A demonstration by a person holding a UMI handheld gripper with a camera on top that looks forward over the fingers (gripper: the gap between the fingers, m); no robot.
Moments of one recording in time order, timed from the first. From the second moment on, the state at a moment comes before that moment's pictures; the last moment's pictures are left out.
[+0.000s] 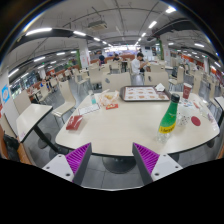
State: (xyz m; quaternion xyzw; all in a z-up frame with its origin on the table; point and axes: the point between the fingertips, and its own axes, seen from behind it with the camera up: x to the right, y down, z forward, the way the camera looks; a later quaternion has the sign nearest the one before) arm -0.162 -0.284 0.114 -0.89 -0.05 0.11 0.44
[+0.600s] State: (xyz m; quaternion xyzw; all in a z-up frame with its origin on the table) arm -0.025 -0.253 0.069 -0.87 0.07 0.01 0.49
